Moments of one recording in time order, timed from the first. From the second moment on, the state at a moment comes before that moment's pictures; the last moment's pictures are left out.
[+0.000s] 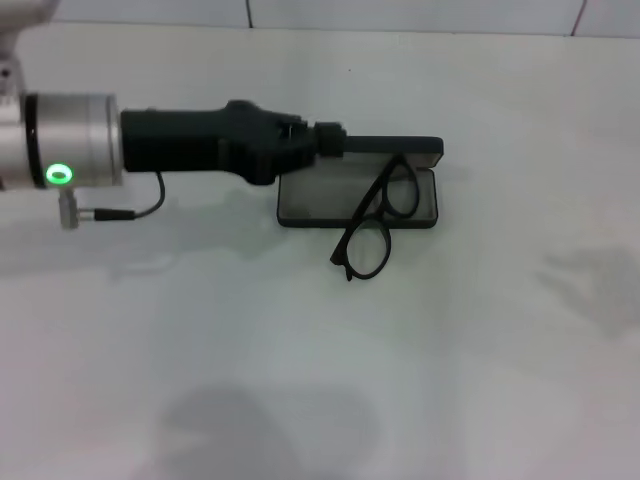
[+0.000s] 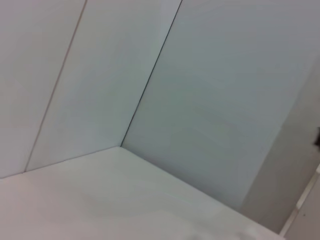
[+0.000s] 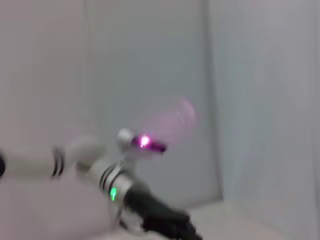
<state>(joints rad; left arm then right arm) -0.59 -2.08 0.88 0.80 1.81 1.63 -1.76 0.26 2.00 -0.45 -1.31 -1.61 -2.13 1.75</state>
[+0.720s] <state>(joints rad) -0.69 -2.09 1.29 1.17 2.20 1.44 -2.57 0.24 1.93 -0.38 -0.95 -1.80 -1.97 1.43</state>
